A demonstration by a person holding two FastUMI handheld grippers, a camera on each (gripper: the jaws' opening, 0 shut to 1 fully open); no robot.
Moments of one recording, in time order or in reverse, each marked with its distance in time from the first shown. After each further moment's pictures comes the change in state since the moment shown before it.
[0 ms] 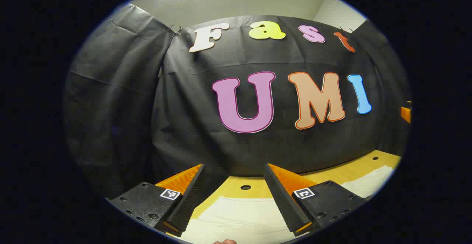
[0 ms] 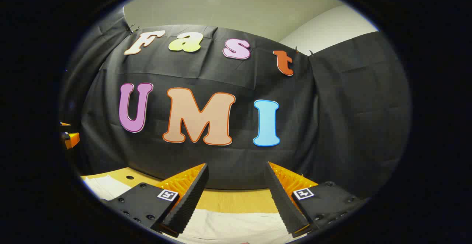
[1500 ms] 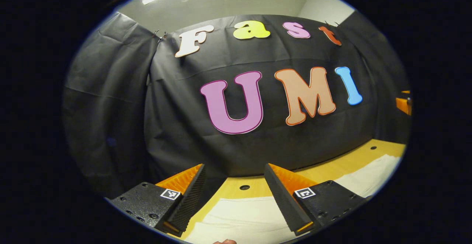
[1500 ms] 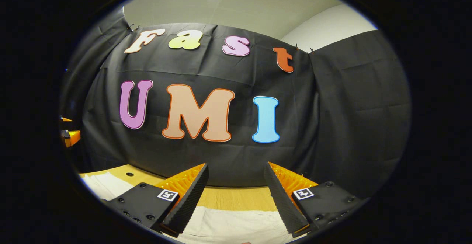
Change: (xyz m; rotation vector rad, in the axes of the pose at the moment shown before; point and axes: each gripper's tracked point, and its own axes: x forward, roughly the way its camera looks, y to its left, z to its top) left arm -0.003 -0.006 -0.003 0.137 0.004 -0.085; right arm -0.001 -0.012 -0.014 -0.002 0.024 0.017
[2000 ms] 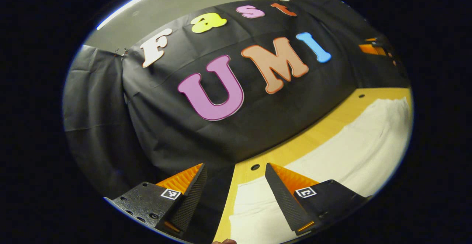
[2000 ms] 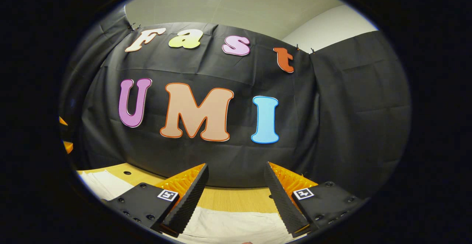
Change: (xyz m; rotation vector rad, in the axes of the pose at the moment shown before) left arm -0.041 0.010 -0.063 0.350 0.132 -0.169; right arm 0.011 -0.013 -0.007 -0.013 -0.003 -0.001
